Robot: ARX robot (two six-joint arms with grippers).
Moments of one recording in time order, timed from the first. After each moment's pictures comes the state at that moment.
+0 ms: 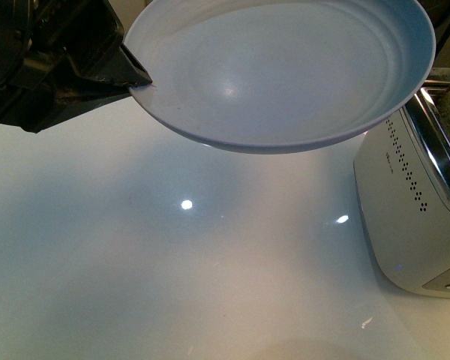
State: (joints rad) left arm -0.45 1.43 0.79 -0.06 0.13 -0.89; right arm 0.05 1.01 0.41 0.11 0.13 0.03
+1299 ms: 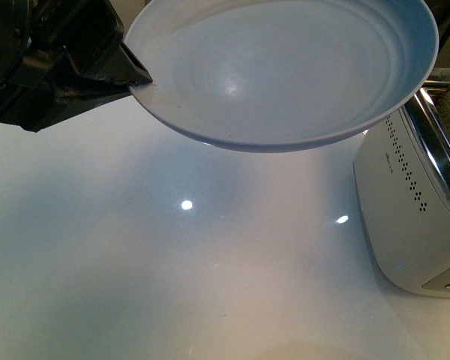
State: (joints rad) left arm -0.45 1.43 0.79 -0.06 0.13 -0.89; right arm 0.00 0.34 0.02 0.35 0.00 0.00
